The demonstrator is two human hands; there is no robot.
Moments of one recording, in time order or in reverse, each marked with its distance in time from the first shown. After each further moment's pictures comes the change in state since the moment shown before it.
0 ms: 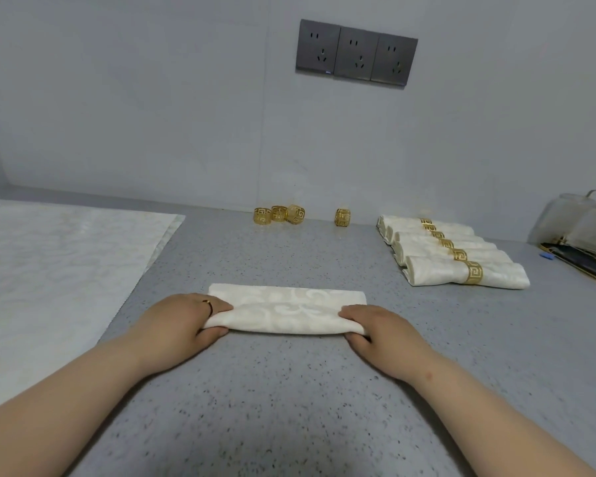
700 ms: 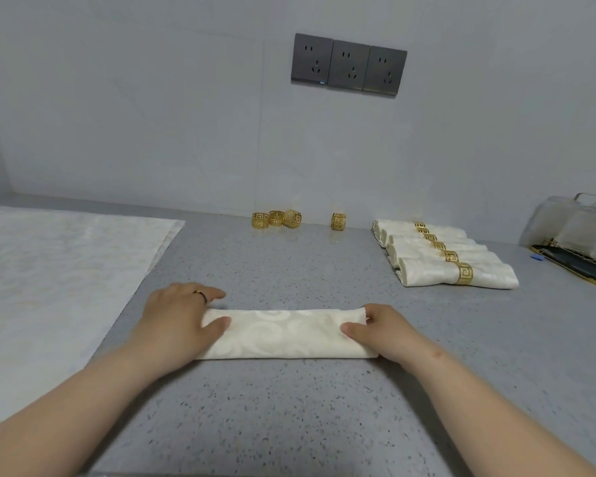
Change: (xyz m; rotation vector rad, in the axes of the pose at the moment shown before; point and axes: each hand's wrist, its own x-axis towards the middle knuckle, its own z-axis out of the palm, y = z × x) left_hand -0.008 0.031 -0.017 0.038 0.074 -0.246; right_hand -0.001 -0.011 -0.014 0.521 -0.110 0.489
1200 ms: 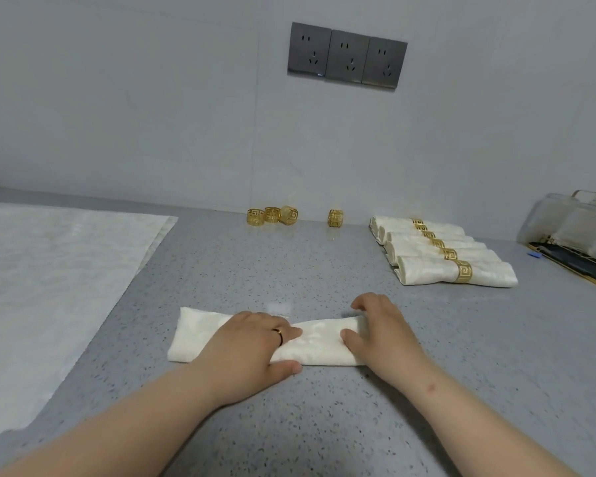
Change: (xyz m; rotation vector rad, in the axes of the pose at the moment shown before) left_hand 0.008 0.051 0.039 -0.040 -0.180 0.416; right_hand -0.003 0.011 0.010 -0.321 0.253 -0.241
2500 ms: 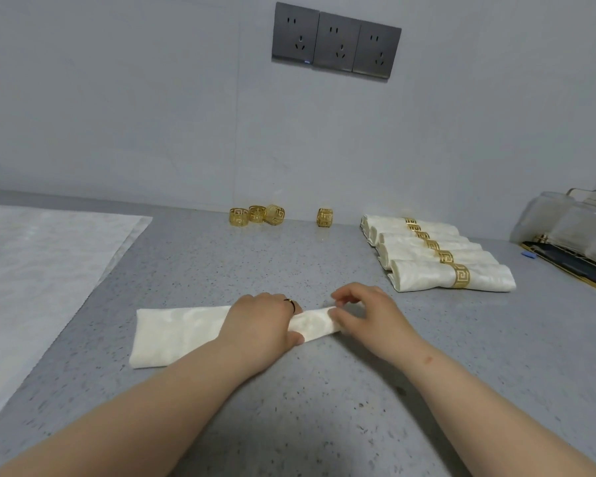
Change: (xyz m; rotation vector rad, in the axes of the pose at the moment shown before) left_hand 0.075 0.006 0.001 0.087 0.048 -0.117; right_hand 0.048 0.015 -0.006 0.180 -0.089 -0.047
